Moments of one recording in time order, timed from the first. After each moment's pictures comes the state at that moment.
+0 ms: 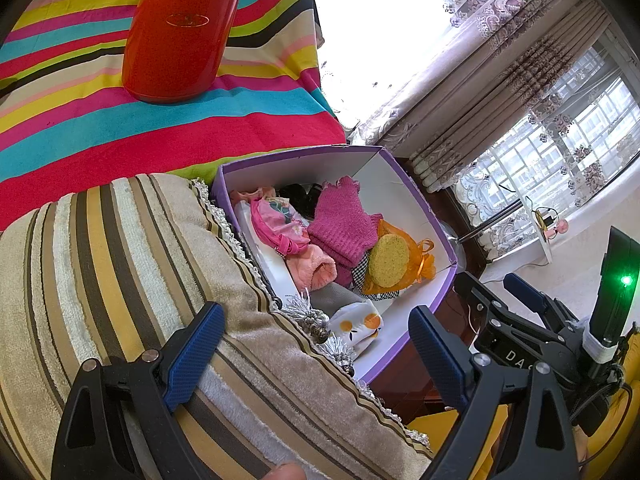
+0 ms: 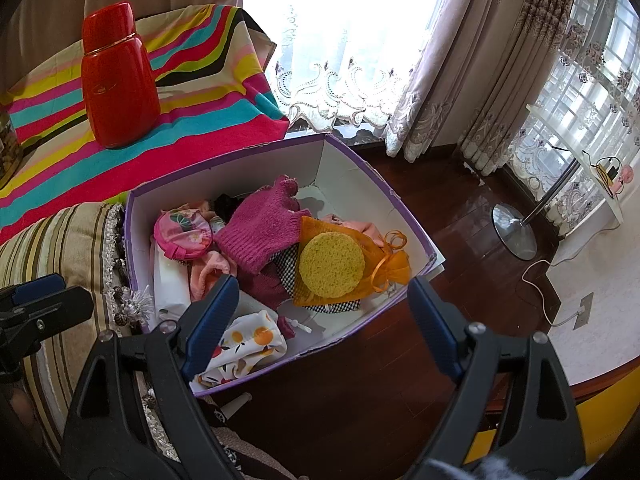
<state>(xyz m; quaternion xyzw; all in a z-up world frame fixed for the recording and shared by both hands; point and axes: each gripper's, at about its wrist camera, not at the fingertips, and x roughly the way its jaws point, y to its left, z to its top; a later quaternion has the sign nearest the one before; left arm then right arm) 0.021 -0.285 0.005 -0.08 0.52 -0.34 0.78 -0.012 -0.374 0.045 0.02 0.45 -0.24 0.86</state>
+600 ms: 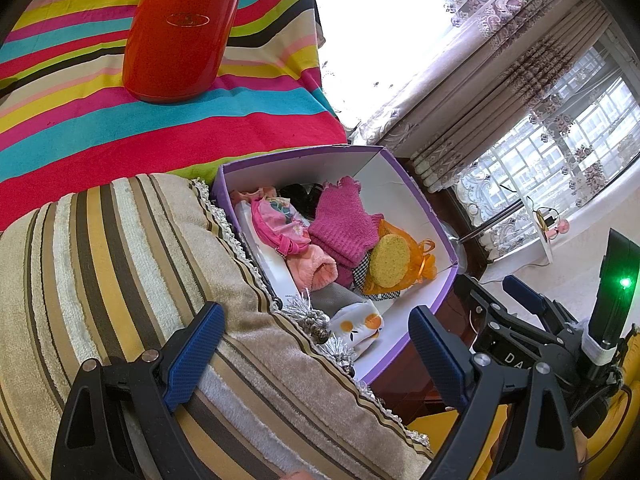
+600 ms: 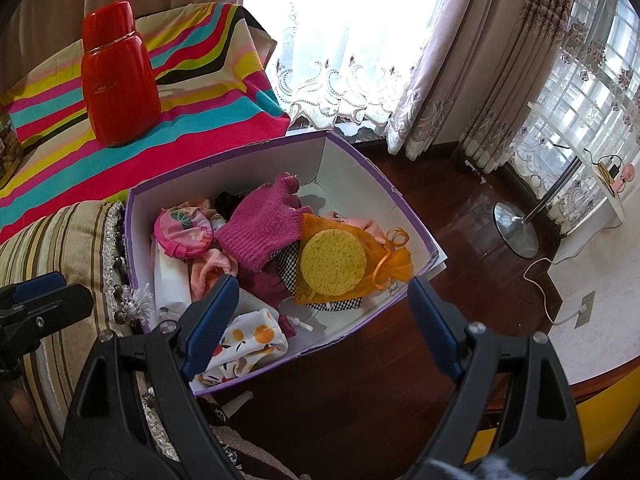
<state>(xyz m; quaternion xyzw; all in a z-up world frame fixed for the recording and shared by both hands) 0.021 -0.285 0.005 -0.08 0.52 -0.34 0.78 -0.012 -0.375 0.042 0.02 0.45 -0.23 0.86</state>
